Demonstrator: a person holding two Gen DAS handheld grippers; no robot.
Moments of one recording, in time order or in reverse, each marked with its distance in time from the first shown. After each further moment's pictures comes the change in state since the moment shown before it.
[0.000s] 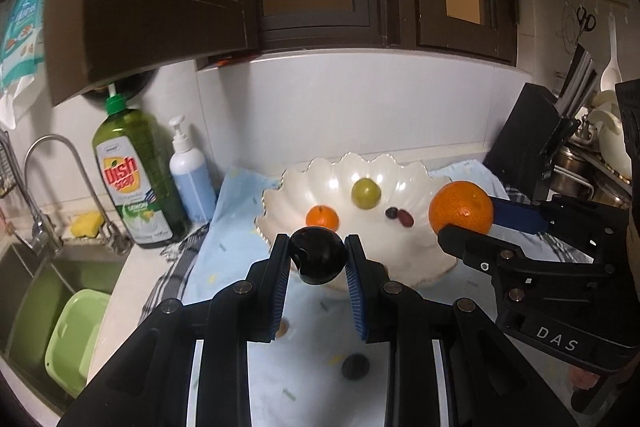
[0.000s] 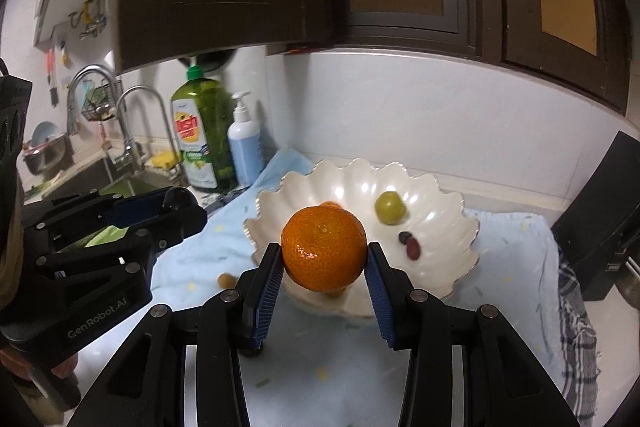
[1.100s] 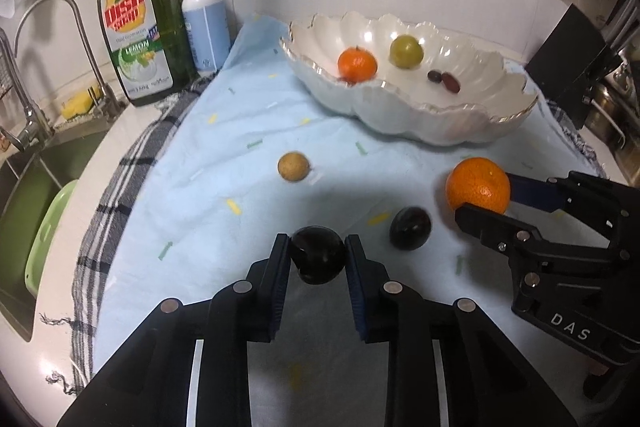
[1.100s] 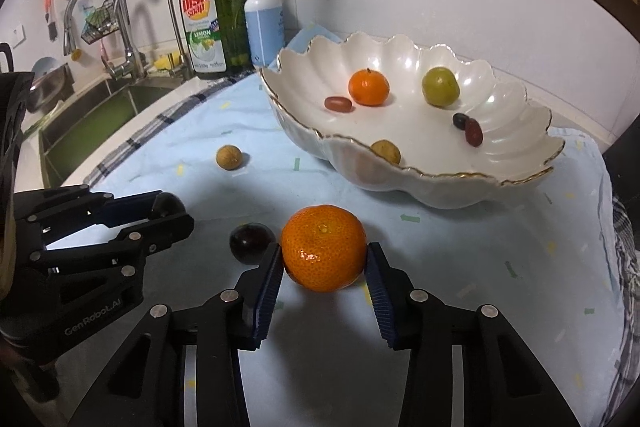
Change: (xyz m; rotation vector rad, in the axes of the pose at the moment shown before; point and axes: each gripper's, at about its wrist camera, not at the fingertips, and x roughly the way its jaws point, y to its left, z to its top) left arm 0.044 0.021 -0.109 -0.098 0.317 0.031; right arm 0.066 0.031 -0.084 -0.049 0.274 0.051
